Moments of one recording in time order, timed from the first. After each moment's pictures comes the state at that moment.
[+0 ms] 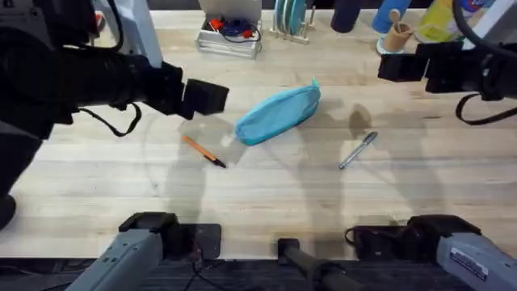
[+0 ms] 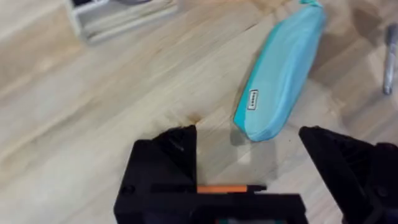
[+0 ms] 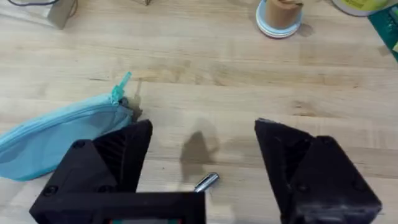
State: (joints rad) left arm 0.00 0.99 1.00 -0.90 0.39 0.34; right arm 0.01 0.98 0.94 -0.69 -0.06 0.02
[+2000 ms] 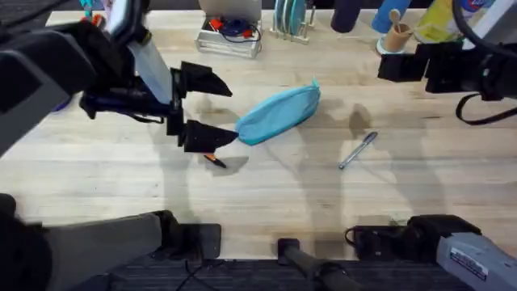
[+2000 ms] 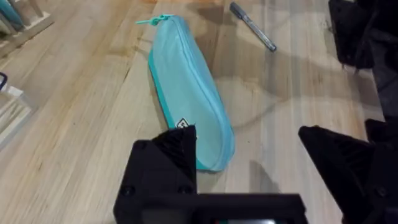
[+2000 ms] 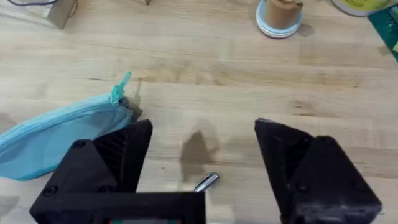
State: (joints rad) left arm 0.20 1.44 0.95 -1.18 1.11 1.54; right arm 0.01 0.98 0.94 -0.69 -0.06 0.02
